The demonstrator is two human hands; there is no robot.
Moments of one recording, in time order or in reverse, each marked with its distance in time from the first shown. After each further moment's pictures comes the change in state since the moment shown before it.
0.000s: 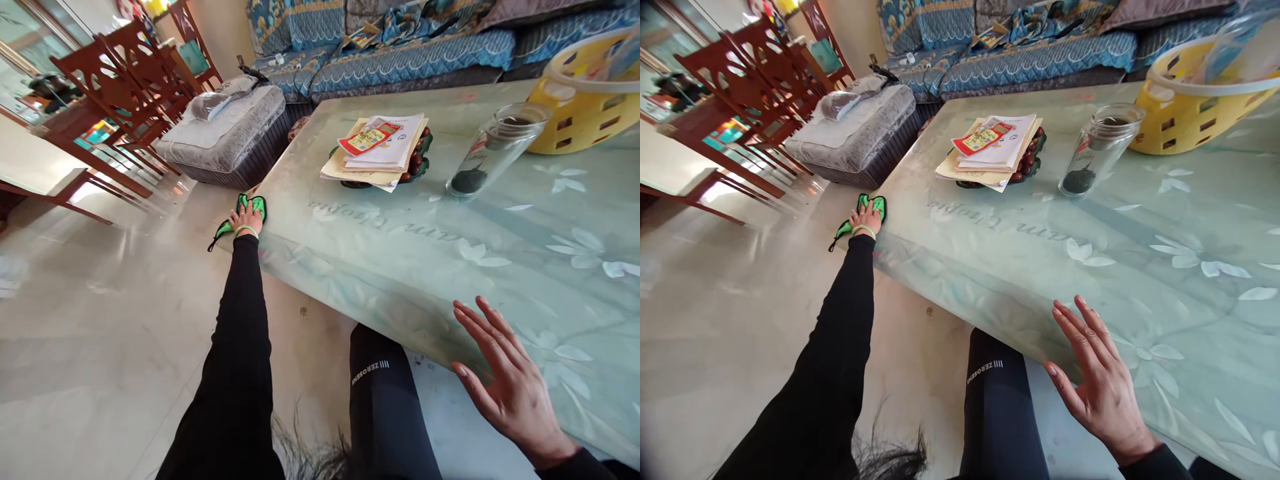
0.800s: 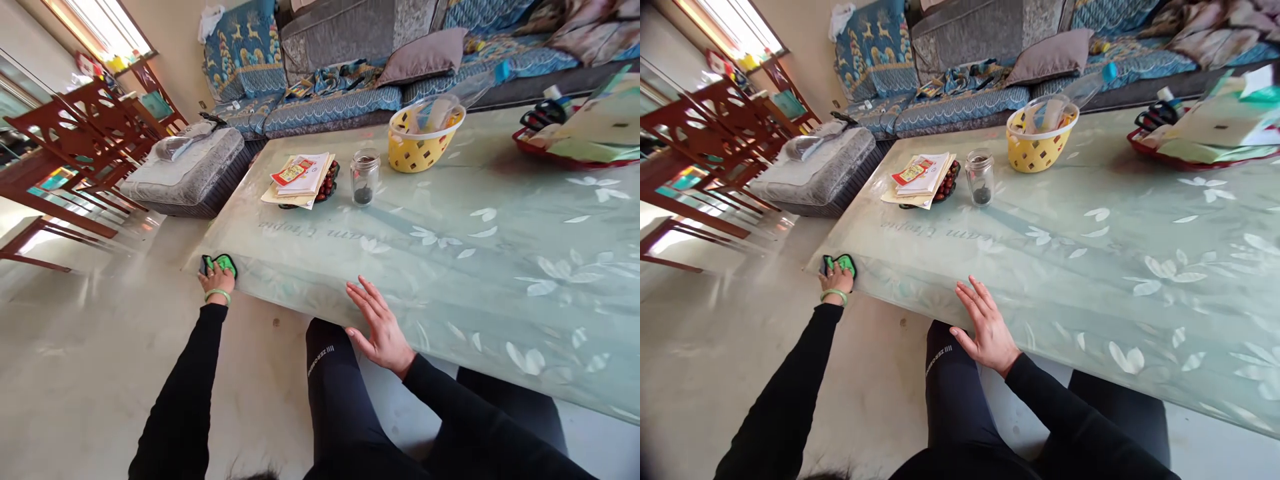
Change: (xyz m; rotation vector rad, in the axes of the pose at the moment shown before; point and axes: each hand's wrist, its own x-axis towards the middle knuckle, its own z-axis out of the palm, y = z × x) left_hand -0.151 -0.002 -0.003 0.029 -0.015 -0.015; right_hand 0.007 -0.001 0.008 0.241 0.050 -0.107
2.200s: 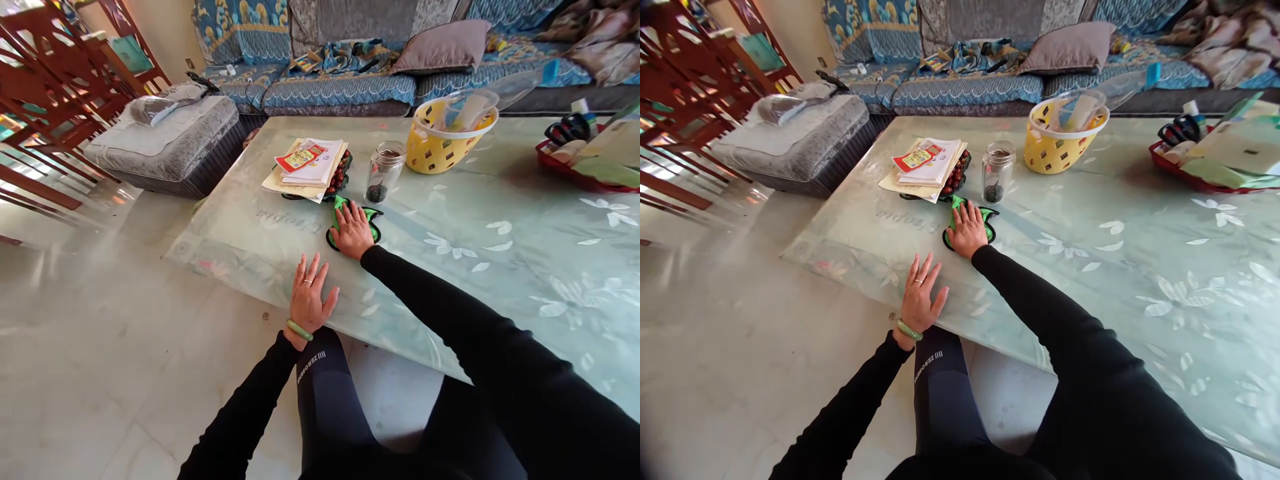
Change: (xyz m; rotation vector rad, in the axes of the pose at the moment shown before) left_hand -0.198 0.133 0.034 -0.510 0.143 0.949; right_hand 0.201 0.139 0.063 -0.419 -0.224 0.206
